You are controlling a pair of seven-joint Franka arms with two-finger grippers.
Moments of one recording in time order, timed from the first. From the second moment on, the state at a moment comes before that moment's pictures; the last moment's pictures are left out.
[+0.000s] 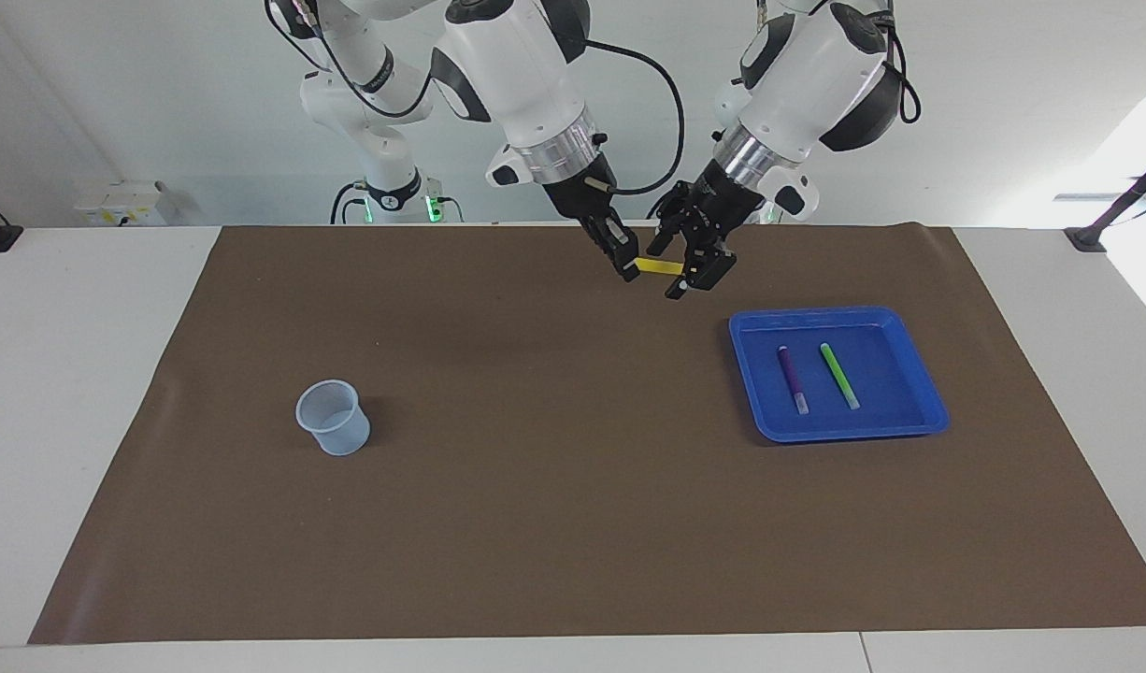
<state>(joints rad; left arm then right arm) 0.05 -0.05 -0.52 -1.81 -0.44 2.05 -2.01 0.05 0.27 0.62 -1.45 0.13 2.06 1.70</state>
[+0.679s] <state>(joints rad) 0.05 -0.06 -0.52 -1.81 -0.44 2.04 -2.01 0.05 0.27 0.62 -1.44 0.13 2.06 1.70</state>
